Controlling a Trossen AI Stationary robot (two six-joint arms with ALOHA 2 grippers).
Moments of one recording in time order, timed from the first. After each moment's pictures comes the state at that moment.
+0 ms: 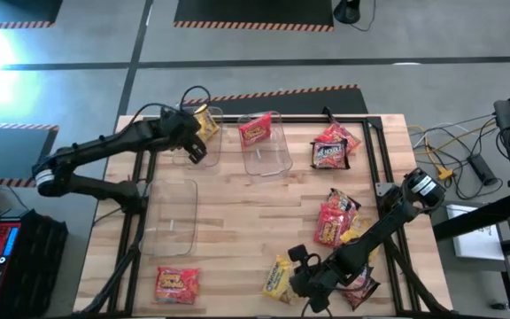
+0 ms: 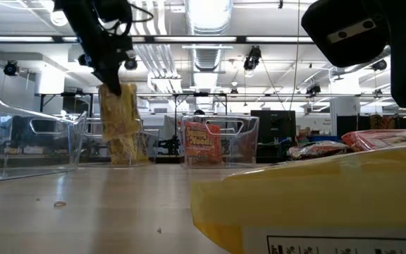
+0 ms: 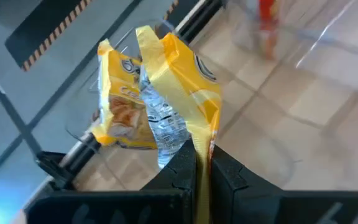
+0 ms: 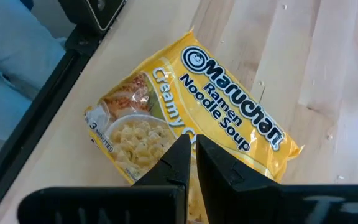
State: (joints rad) left arm 0.50 1.17 1.00 -0.79 -0.38 -0.04; right arm 0.71 1.83 1.17 -0.27 0.24 0.19
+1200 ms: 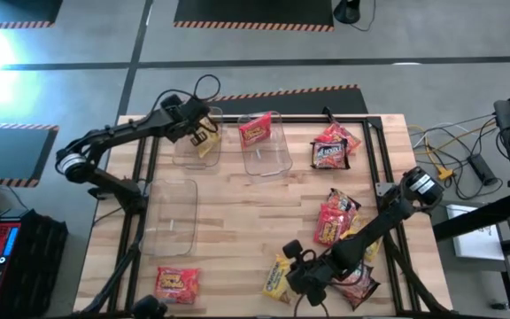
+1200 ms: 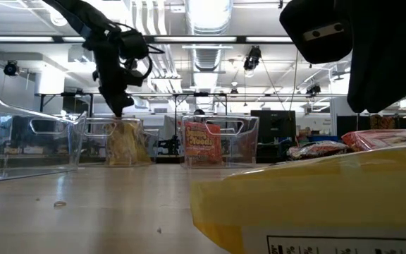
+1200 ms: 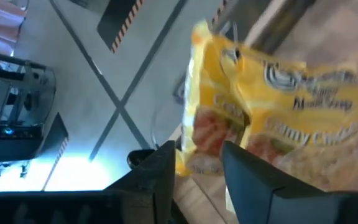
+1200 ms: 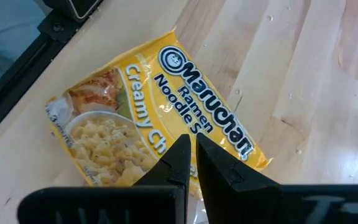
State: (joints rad) left arm 0.69 1.43 1.02 -0.60 -0.64 0.23; right arm 0.66 1.83 1.17 -0.27 0.24 0.04
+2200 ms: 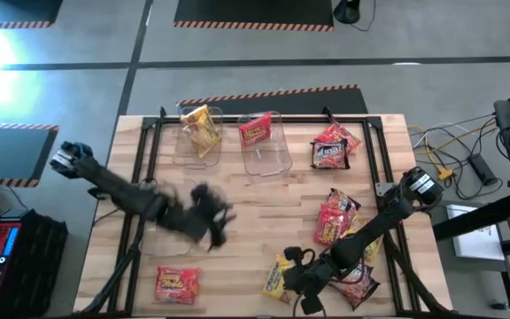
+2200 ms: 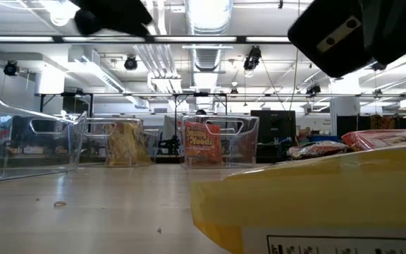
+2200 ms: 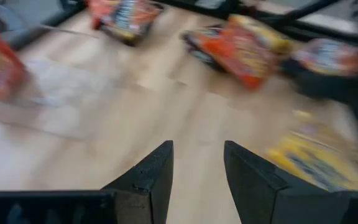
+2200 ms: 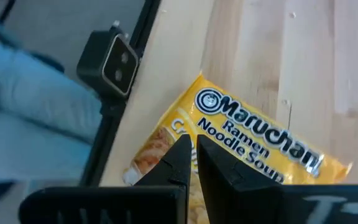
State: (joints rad) left arm -0.53 1.36 1.00 -0.39 -0.70 -0.69; right arm 0.66 1.83 1.17 -0.14 0.10 0.44
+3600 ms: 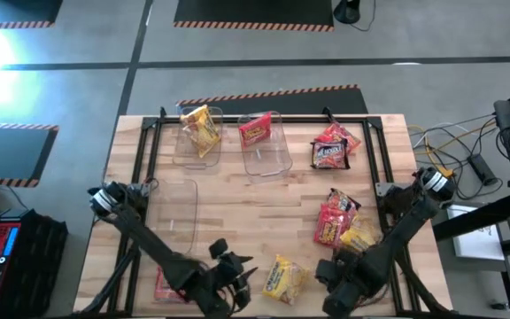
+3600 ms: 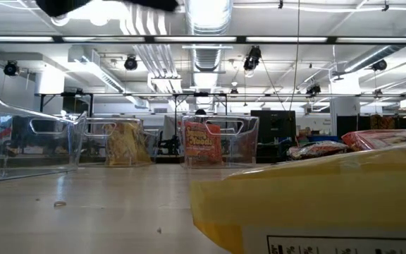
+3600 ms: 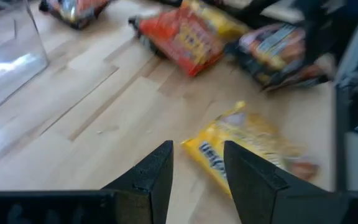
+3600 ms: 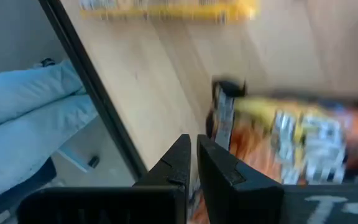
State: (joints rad) left arm -0.73 1.95 1.43 -0.42 -0.91 -0.97; right arm 0.85 1.74 1.33 -0.87 0.00 1.31
